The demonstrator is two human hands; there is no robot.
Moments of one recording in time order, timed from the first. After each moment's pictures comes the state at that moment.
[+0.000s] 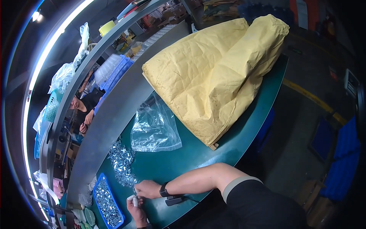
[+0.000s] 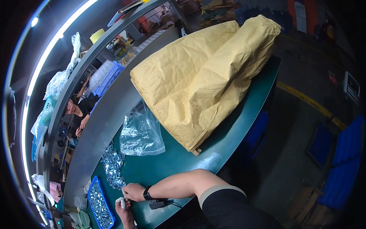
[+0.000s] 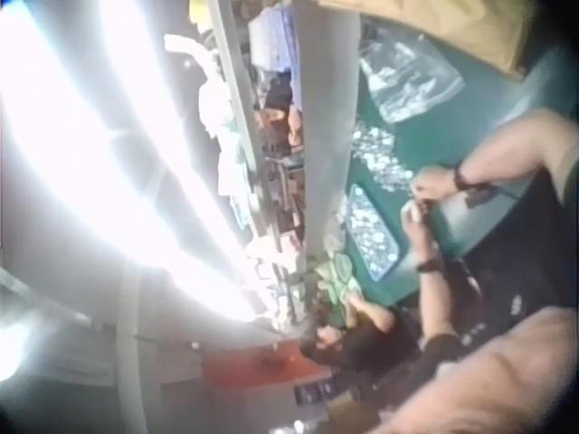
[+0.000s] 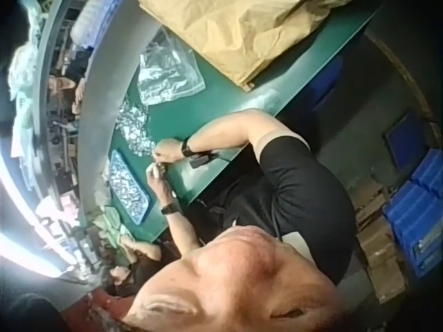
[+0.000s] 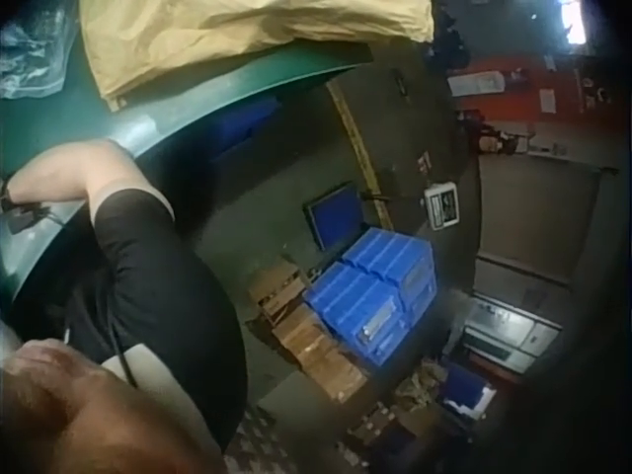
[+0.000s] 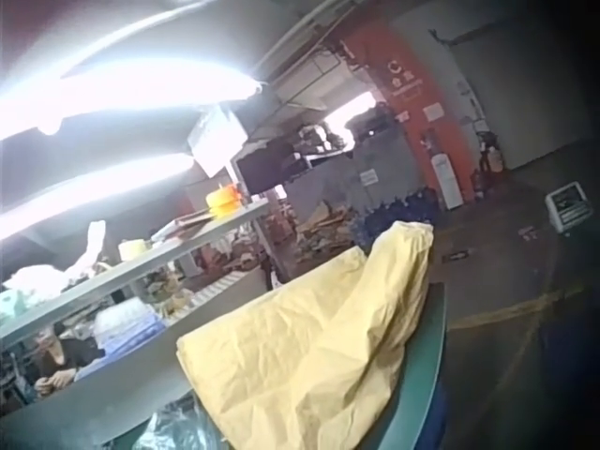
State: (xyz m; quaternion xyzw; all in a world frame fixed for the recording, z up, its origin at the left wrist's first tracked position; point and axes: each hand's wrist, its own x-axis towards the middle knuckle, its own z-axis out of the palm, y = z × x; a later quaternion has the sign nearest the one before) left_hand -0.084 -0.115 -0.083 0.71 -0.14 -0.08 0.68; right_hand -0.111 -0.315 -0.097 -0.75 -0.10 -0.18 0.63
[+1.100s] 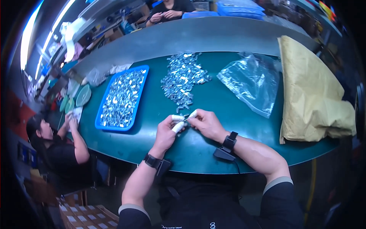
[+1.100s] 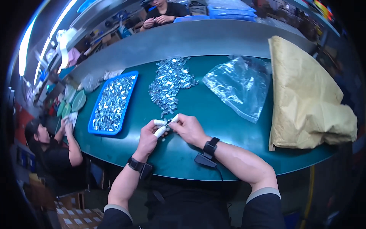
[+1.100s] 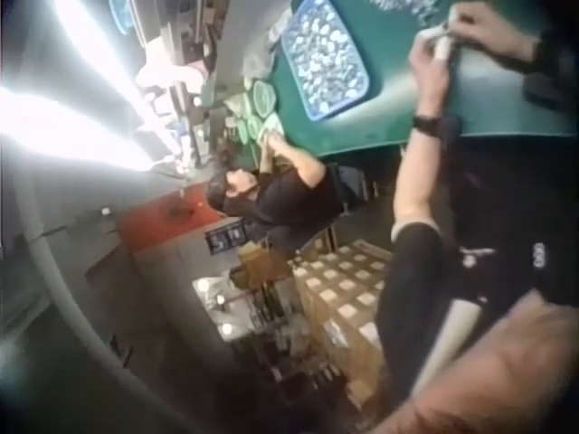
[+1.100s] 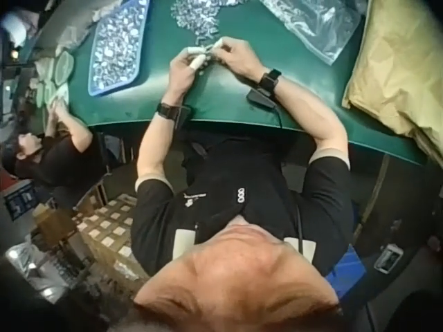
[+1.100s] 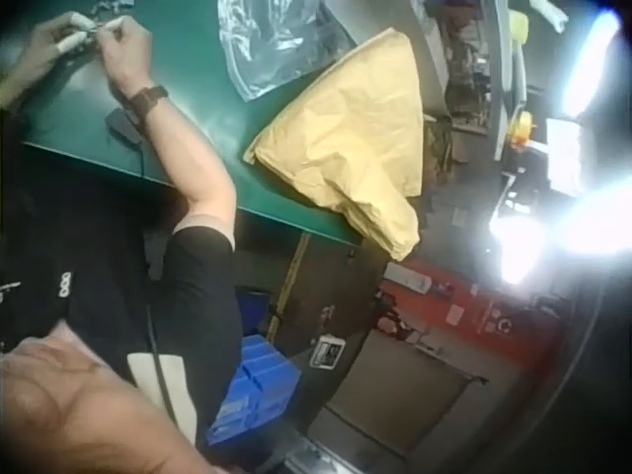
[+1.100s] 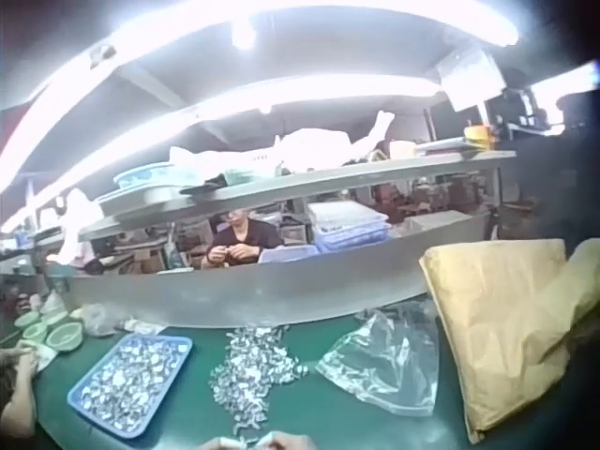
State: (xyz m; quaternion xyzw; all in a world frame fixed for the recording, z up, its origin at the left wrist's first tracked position) left_hand -0.100 -0.121 -0.077 0.71 -0.13 -0.13 0.68; right_hand -0.118 -0.328 -0.087 -0.72 -0.08 -0.03 0.68
